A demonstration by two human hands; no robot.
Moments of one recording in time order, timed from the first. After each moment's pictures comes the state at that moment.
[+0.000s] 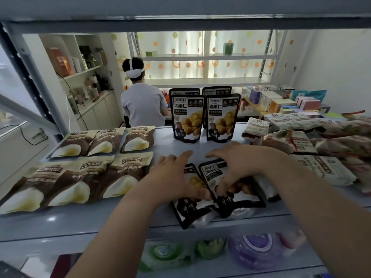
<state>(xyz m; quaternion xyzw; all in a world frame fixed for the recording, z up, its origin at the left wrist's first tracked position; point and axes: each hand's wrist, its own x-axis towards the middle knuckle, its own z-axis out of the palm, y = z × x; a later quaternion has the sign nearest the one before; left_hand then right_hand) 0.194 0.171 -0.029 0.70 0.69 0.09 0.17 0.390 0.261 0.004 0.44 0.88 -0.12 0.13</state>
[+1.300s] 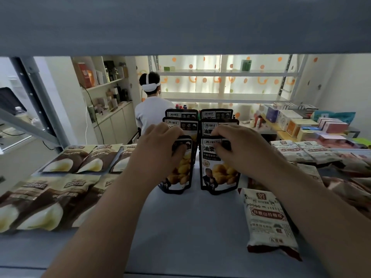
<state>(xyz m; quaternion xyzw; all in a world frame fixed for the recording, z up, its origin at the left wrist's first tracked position) 0.199 0.245 0.020 0.69 0.64 0.29 -0.19 0.415 0.312 0.042 0.35 0.89 0.00 -0.28</state>
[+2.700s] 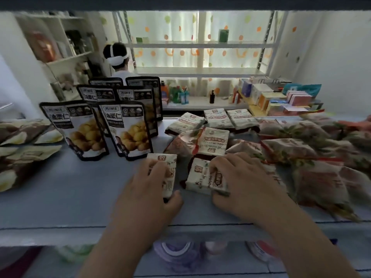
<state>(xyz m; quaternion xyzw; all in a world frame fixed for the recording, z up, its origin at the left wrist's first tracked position) 0.440 0.179 -0.048 0.62 0.74 0.25 0.01 0.640 0.263 -0.032 0.44 0.89 -0.02 -0.10</state>
